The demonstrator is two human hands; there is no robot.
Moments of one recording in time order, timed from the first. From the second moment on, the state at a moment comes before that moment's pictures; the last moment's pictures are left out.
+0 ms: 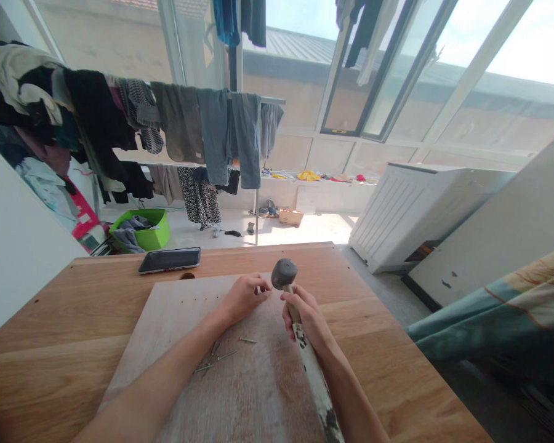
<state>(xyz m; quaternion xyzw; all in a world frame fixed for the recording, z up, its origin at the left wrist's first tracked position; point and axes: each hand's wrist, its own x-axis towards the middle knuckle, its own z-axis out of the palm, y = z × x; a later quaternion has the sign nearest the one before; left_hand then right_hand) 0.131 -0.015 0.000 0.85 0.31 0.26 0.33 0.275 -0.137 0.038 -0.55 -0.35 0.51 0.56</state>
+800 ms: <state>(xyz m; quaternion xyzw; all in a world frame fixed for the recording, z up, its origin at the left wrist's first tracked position) 0.133 -0.013 -0.005 0.84 0.29 0.30 0.34 0.271 -0.138 0.034 -0.56 -0.40 0.49 0.54</state>
